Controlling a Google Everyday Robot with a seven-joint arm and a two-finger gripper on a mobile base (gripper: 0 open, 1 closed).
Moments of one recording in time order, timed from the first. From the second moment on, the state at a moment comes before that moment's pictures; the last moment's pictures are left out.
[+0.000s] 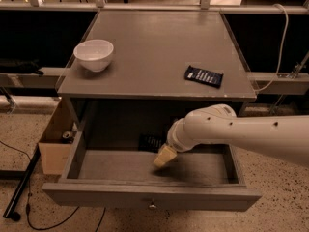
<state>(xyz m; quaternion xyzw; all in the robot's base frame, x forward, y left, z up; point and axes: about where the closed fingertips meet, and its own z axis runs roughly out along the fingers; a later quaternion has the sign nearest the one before) 0.563 -0.039 0.620 -0.52 0.81 0.05 0.28</state>
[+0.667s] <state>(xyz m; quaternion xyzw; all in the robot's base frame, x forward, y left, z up) 0.589 -0.018 0.597 -0.53 0.80 0.07 0.27</state>
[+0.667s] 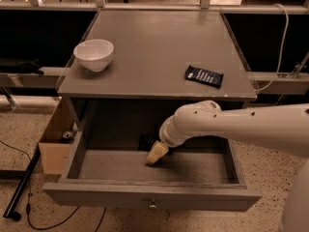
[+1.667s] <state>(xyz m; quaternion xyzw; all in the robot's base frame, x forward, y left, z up) 0.589 -0.018 0.597 -0.53 0.80 0.07 0.27</state>
